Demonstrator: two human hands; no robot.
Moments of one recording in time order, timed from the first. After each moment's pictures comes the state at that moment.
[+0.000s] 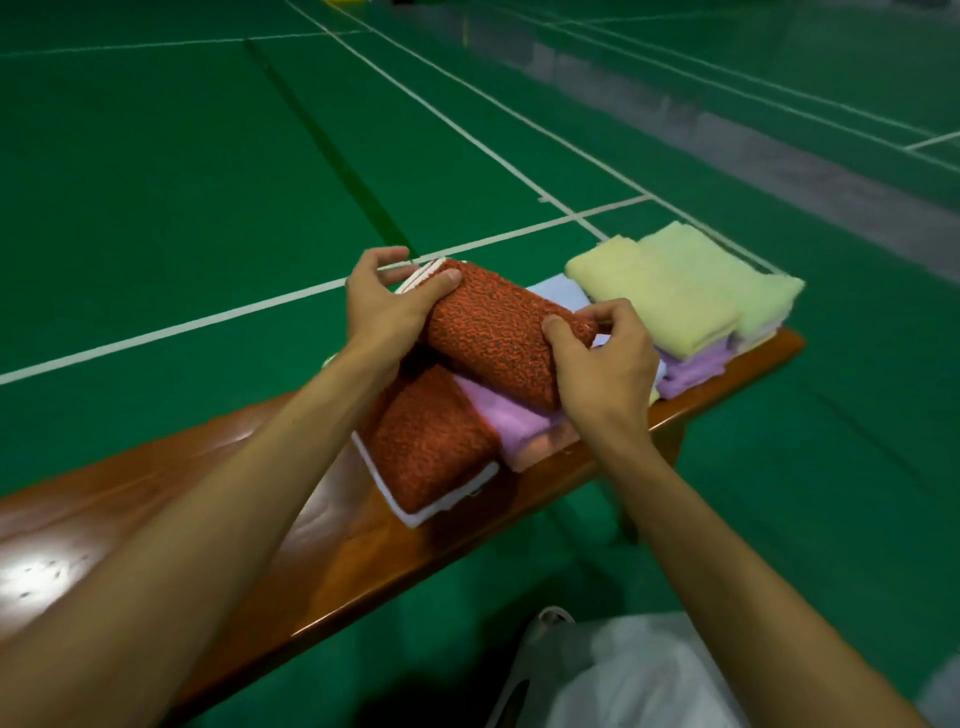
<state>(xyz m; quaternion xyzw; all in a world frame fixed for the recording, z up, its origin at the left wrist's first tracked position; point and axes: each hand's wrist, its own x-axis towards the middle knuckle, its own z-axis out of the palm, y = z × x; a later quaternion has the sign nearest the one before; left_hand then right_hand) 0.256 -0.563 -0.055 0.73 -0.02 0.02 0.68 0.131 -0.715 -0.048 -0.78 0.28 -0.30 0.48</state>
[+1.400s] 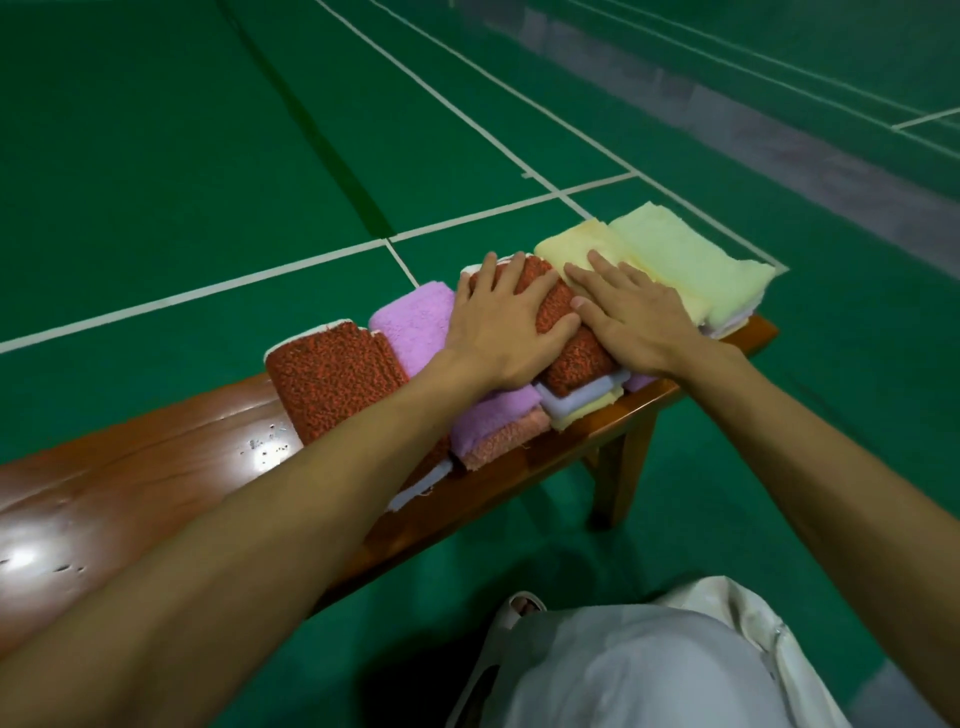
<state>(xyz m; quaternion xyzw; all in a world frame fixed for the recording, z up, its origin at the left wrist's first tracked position) 0.228 -0.686 -0.079 0.93 -0.33 0.03 0.17 0.173 -0.867 -0.061 -1.00 0.06 0.01 0.07</state>
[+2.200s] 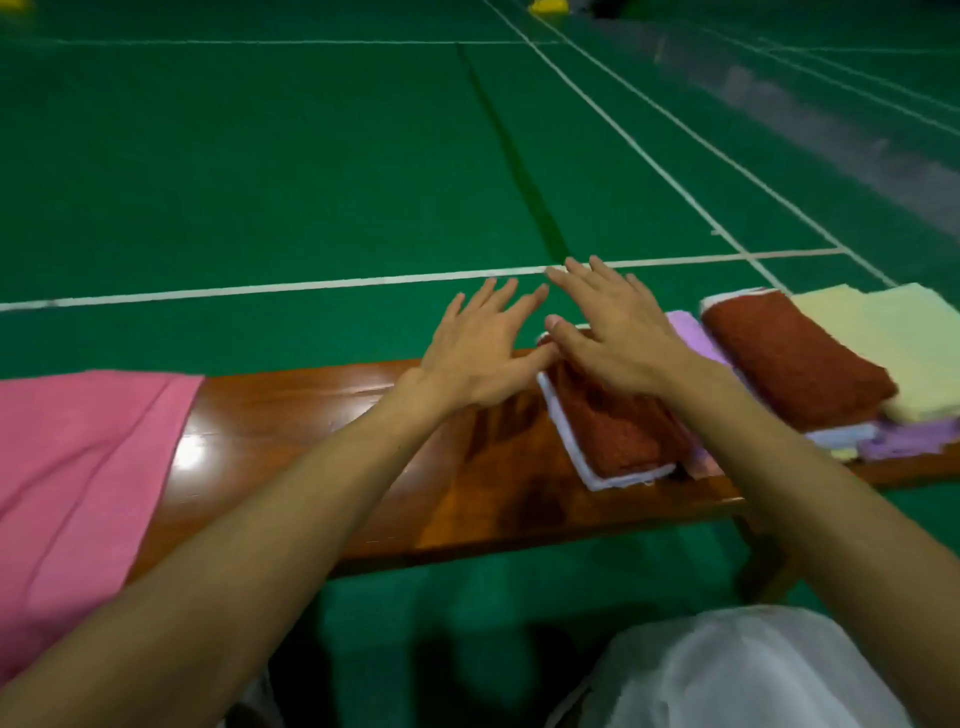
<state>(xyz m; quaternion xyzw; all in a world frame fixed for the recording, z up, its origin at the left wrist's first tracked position) 0.186 -0.407 -0.043 0.97 -0.18 0.04 0.17 0.188 -0.594 -0.013 -0.98 -0.18 -0.04 0.11</state>
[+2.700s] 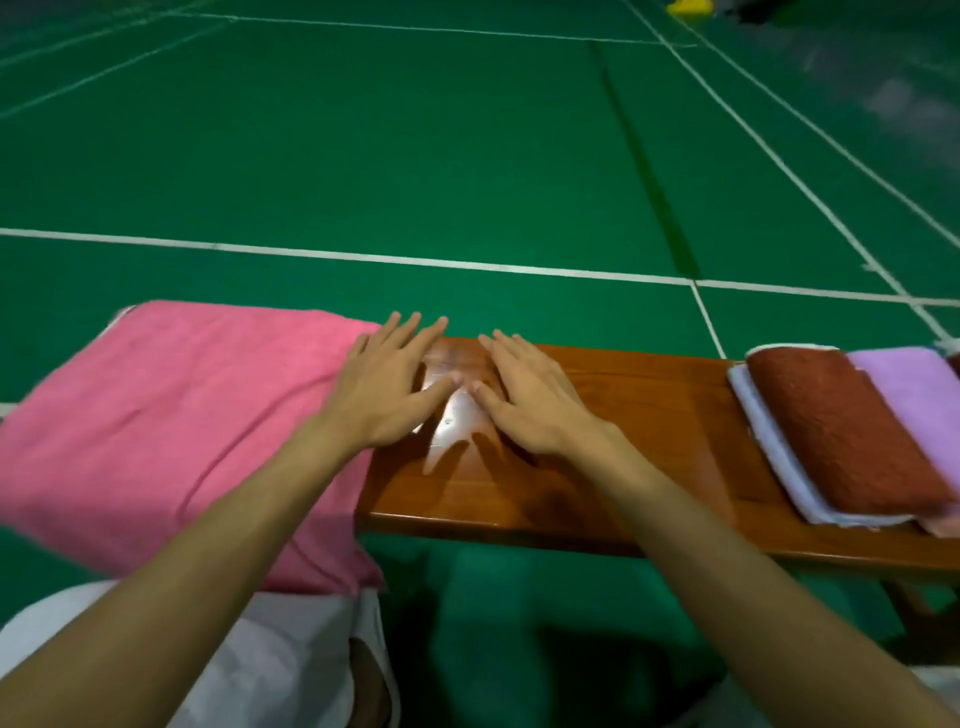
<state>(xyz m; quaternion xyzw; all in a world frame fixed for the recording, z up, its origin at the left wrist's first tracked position) 0.084 -0.107 -0.096 0.99 0.00 0.04 0.15 0.140 -0.311 -0.100 -0.93 -0.30 0.06 0.18</state>
